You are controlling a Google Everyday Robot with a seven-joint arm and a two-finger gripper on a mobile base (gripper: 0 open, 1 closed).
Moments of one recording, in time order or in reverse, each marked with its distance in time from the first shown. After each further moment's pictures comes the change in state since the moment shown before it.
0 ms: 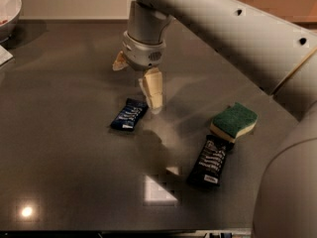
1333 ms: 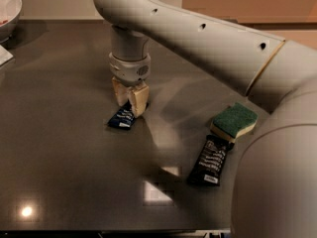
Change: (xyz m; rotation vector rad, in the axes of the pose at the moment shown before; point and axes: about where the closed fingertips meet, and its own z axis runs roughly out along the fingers) arm -0.010 0.003 0.046 -0.129 0.088 -0.143
